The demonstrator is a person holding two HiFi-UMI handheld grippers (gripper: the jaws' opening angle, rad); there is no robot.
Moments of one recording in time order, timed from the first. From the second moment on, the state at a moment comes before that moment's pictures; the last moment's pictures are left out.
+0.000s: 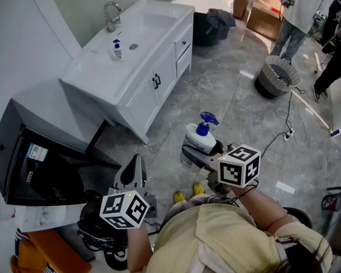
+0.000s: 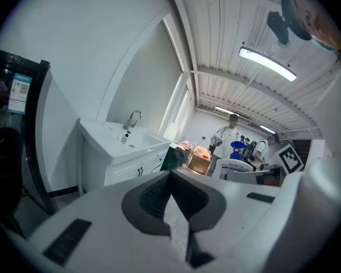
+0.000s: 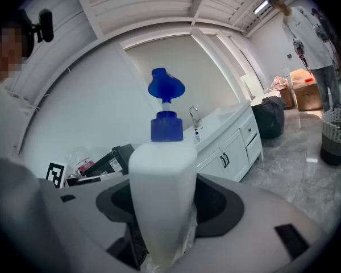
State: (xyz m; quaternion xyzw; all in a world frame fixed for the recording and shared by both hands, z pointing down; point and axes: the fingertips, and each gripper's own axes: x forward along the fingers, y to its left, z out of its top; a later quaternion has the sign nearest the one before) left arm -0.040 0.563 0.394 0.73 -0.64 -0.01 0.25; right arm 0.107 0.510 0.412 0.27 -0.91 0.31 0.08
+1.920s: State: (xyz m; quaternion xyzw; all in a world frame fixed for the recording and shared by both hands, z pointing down) left arm 0.016 0.466 0.421 0.72 -0.64 0.01 0.27; right arm 0.151 0.437 0.442 0.27 -0.90 0.32 0.11
